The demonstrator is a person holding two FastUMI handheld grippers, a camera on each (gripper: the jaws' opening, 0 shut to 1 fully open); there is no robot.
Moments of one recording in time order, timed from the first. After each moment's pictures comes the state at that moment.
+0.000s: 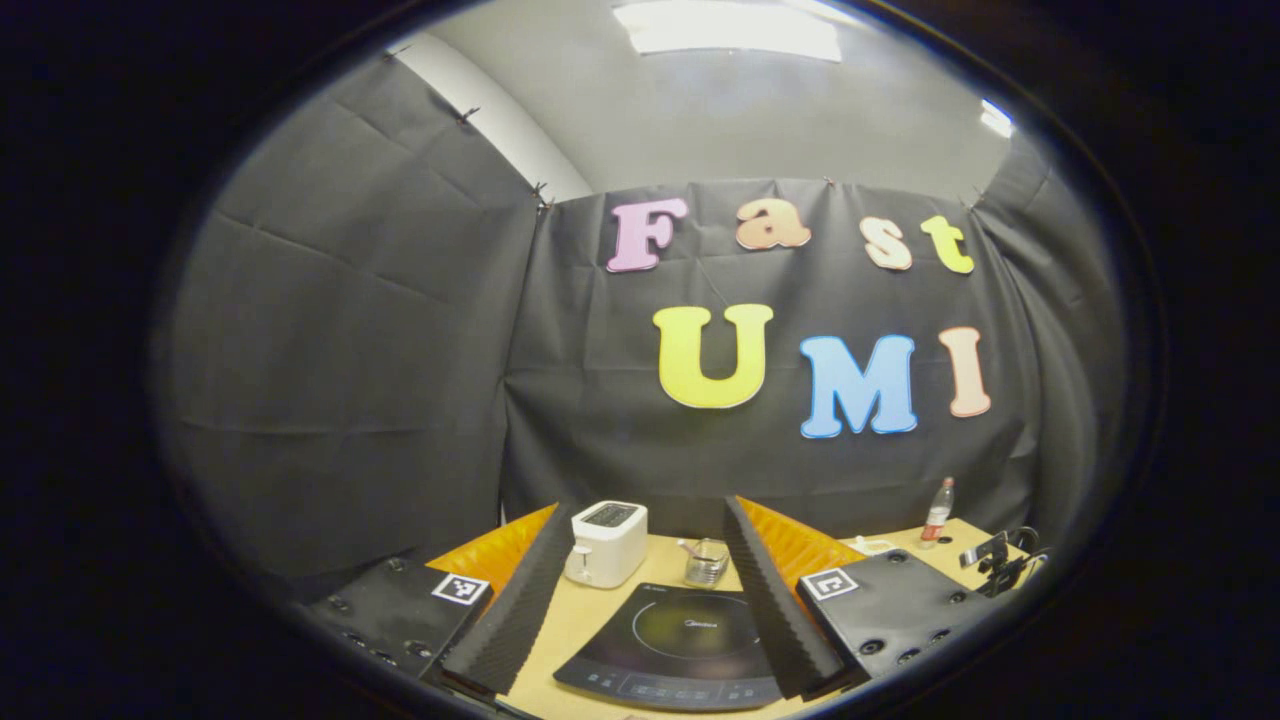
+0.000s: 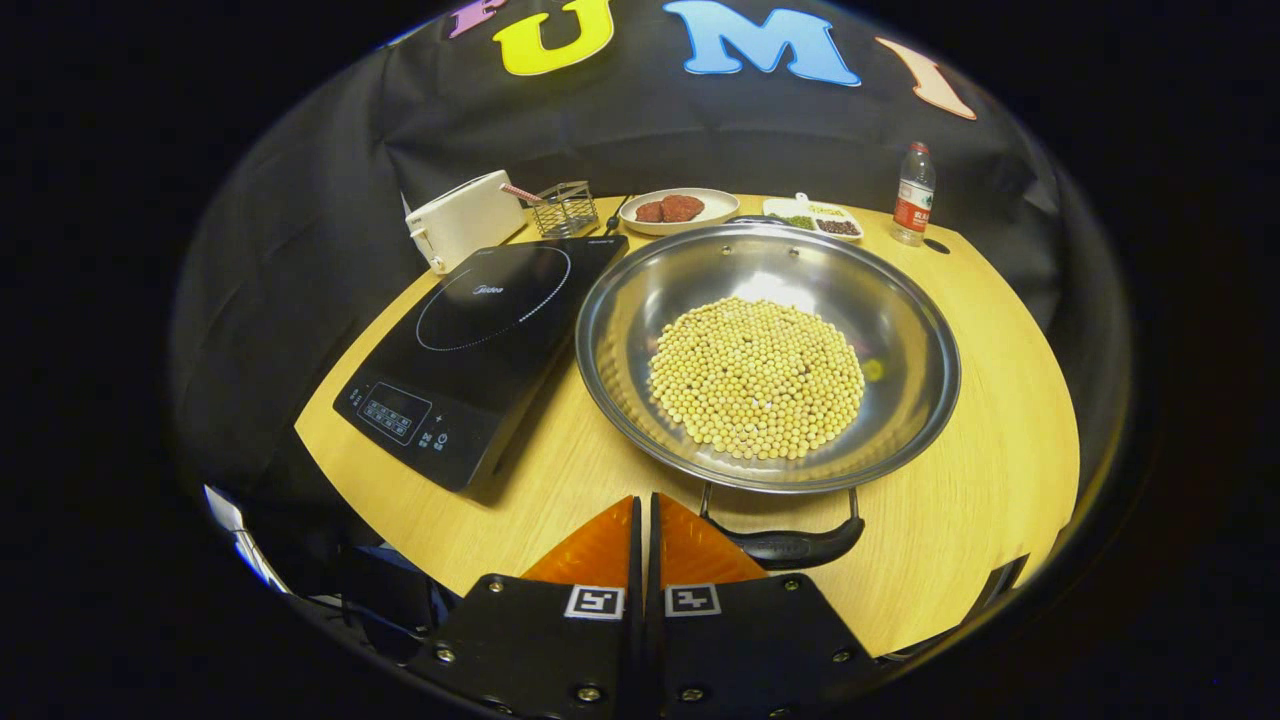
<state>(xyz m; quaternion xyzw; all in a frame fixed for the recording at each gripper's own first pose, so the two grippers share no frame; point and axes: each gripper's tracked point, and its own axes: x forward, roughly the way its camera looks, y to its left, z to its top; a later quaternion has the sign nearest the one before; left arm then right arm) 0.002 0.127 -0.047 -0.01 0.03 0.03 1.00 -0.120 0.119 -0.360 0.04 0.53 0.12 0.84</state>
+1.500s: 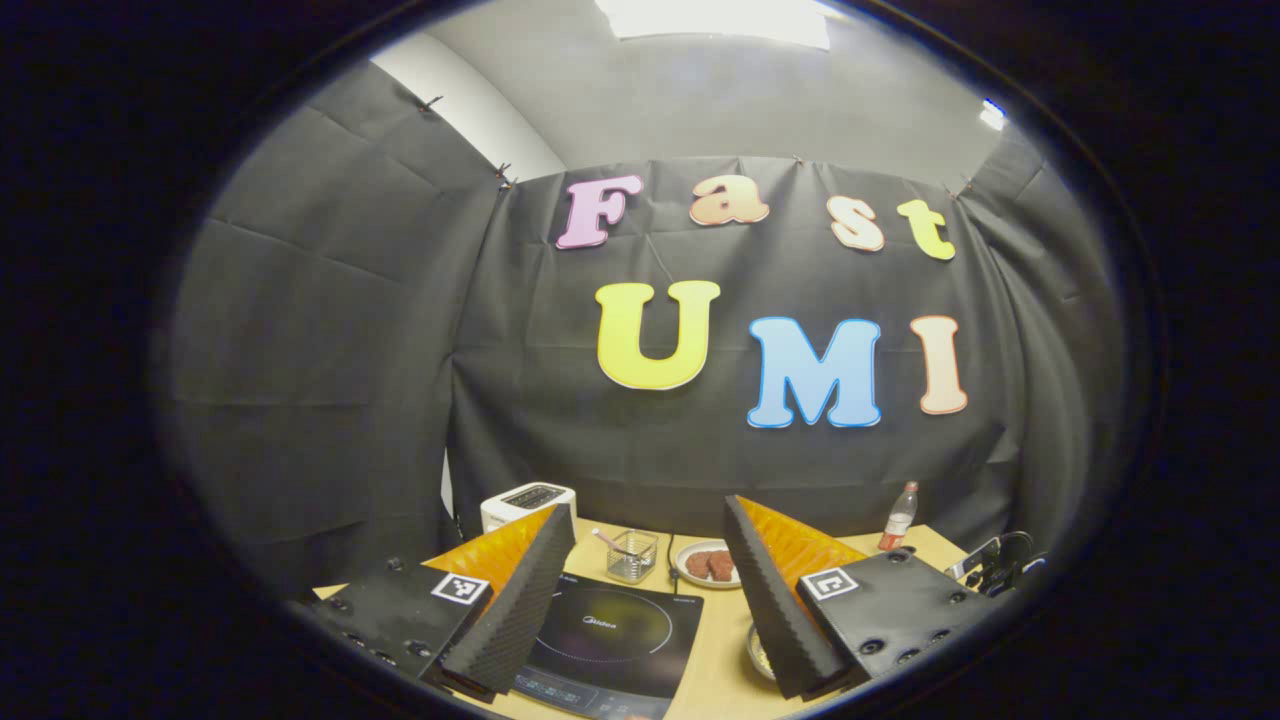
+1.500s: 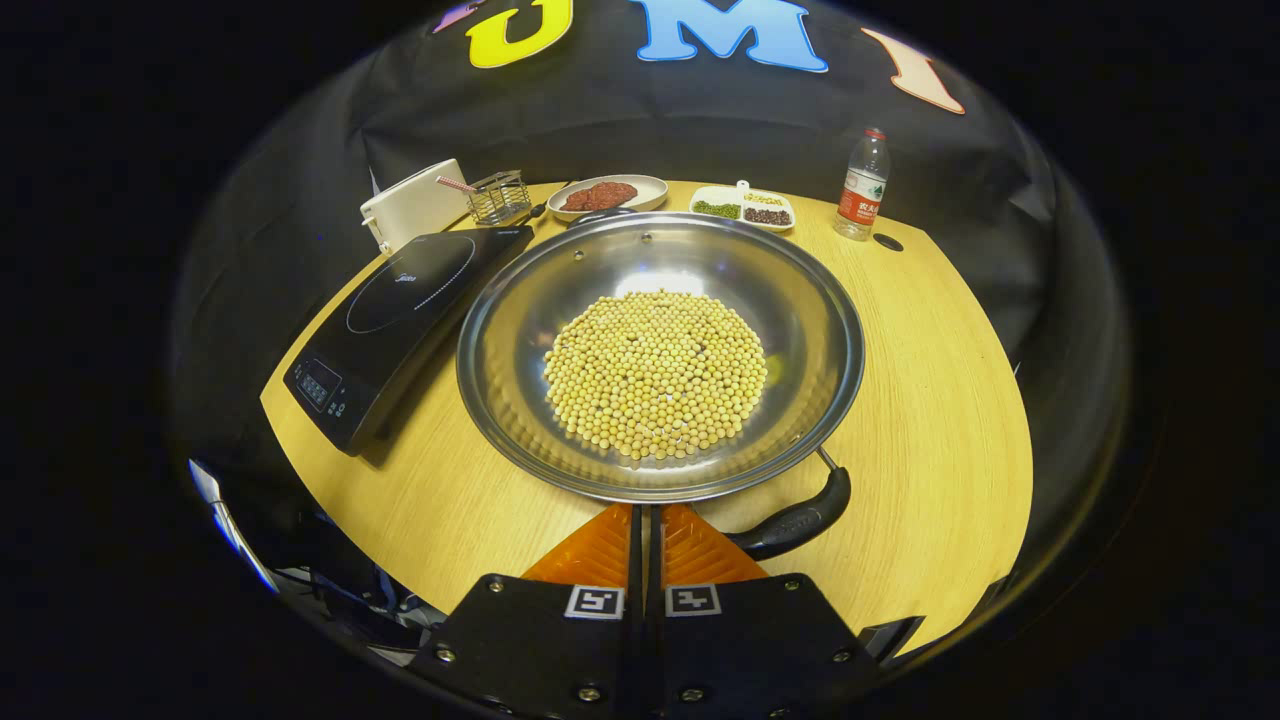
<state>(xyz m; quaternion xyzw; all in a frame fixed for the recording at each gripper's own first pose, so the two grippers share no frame) 0.048 -0.014 -0.062 -0.01 0.05 0.02 1.00 -0.098 0.001 -0.375 -0.01 0.56 0.11 0.82</state>
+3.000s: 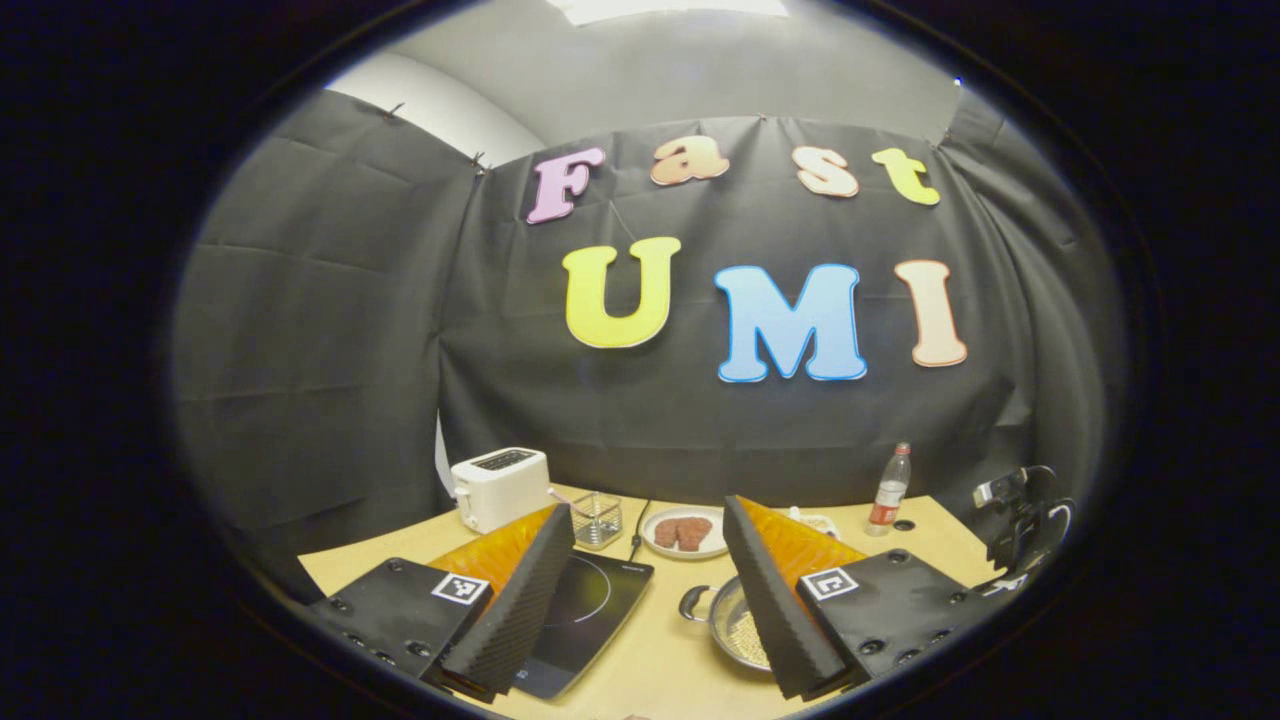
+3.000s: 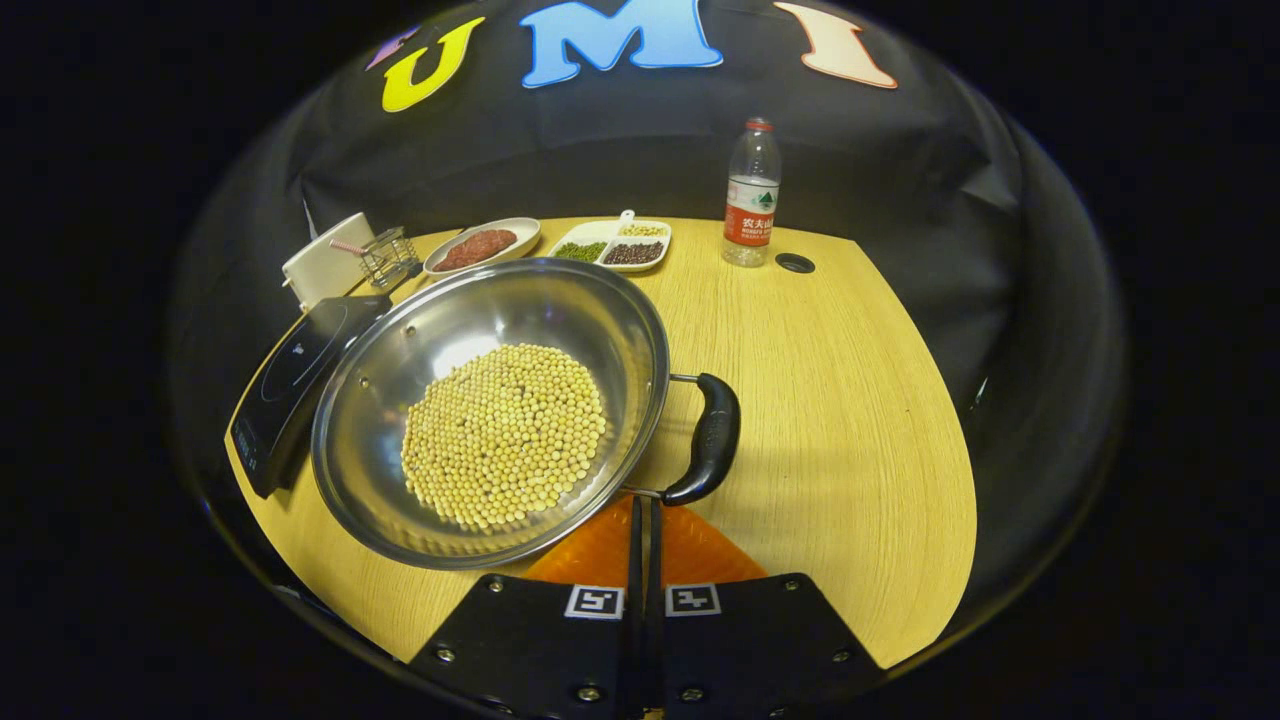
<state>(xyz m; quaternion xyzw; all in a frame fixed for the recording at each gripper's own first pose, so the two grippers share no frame) 0.054 -0.145 -0.128 0.02 0.11 0.04 0.99 0.003 -0.138 -0.402 0.01 0.51 0.06 0.86</state>
